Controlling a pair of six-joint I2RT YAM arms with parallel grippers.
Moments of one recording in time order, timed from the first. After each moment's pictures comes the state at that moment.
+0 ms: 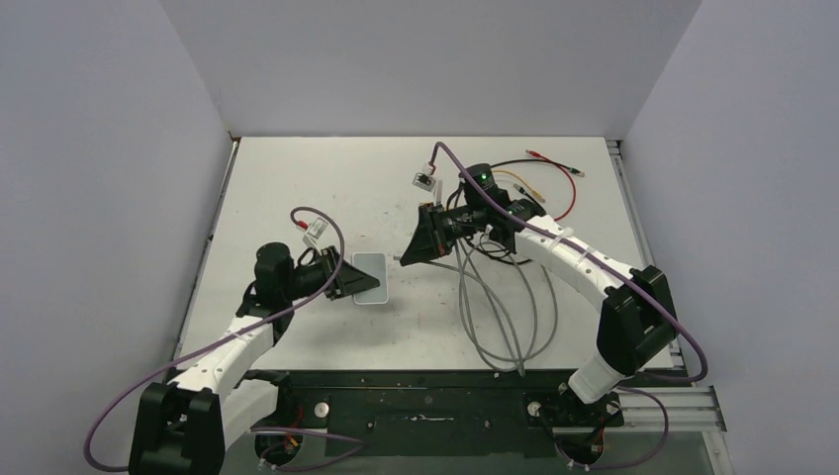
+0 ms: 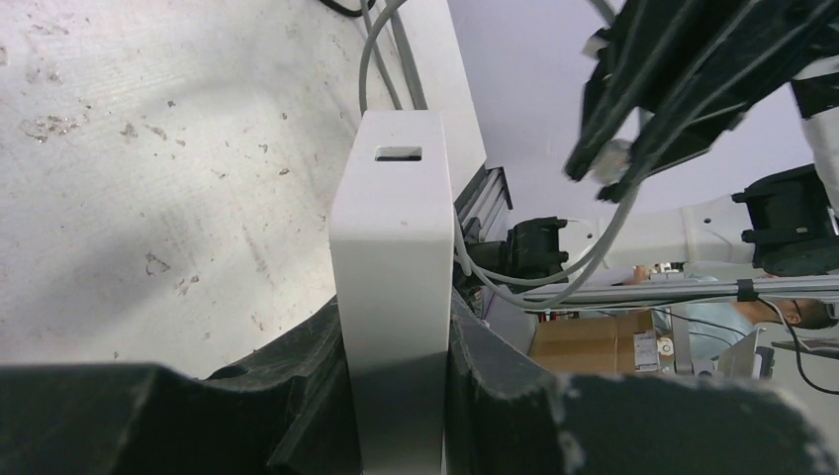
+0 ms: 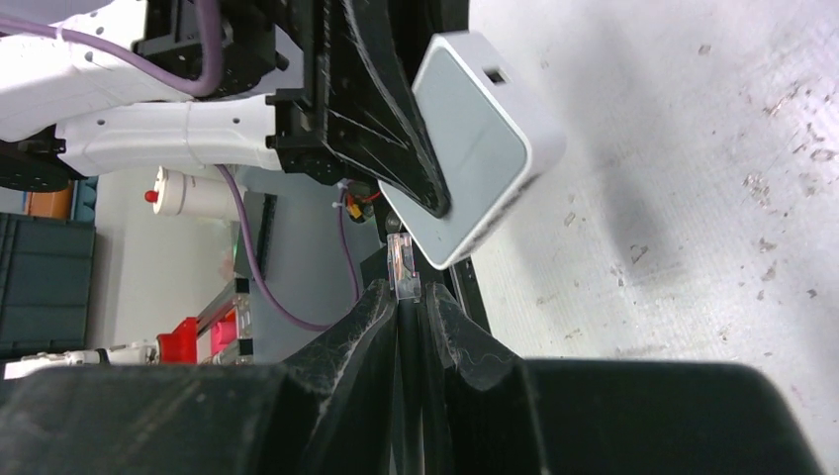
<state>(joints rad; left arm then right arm) -0.19 1.00 0.38 0.32 0.90 -0.91 0.61 1.60 1.26 -0.32 -0.99 0.36</state>
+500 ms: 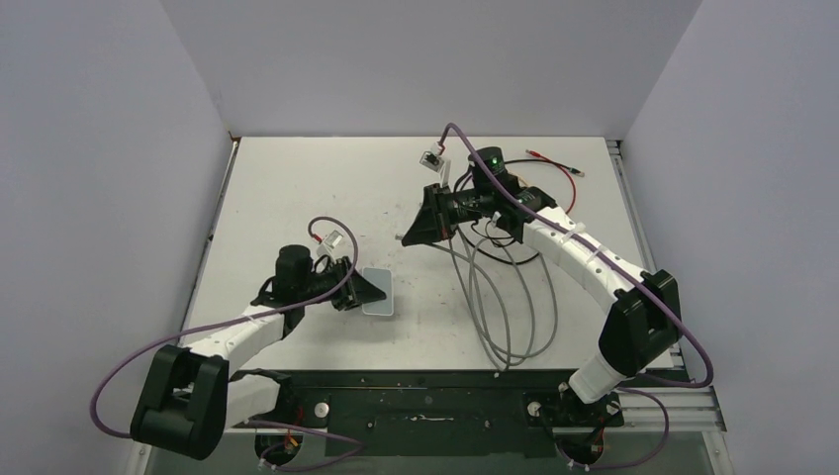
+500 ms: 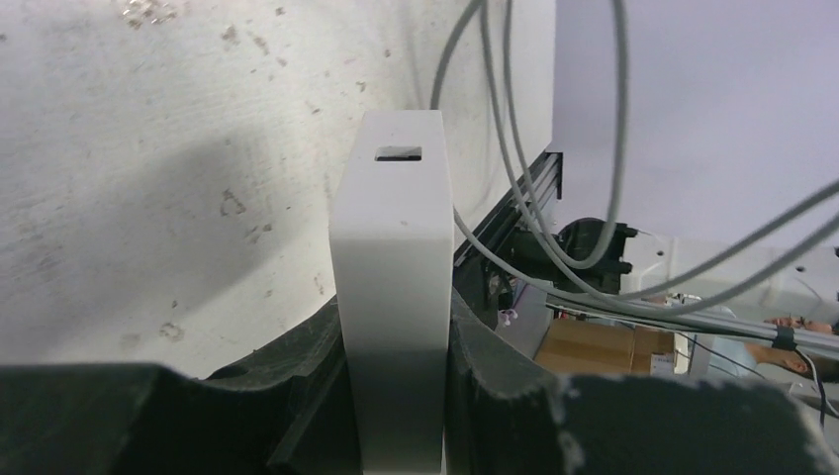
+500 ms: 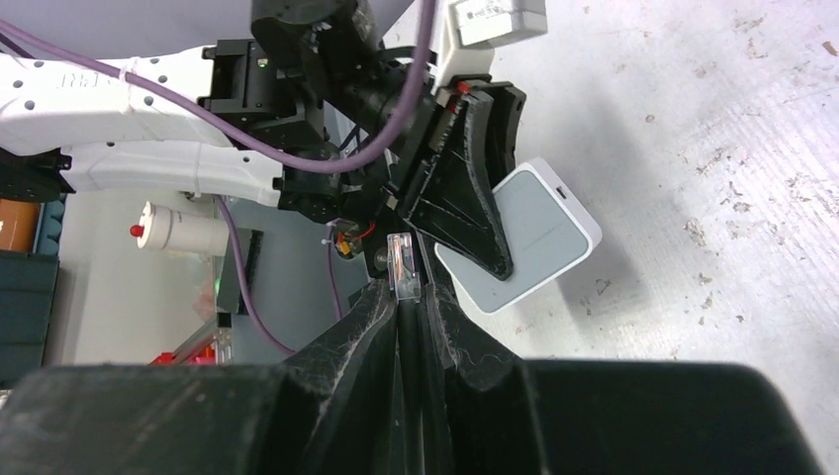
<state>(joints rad) -0.27 1.14 0.37 0.22 0.79 -0.86 0.58 1.59 1.38 -0.35 -0.95 0.36</state>
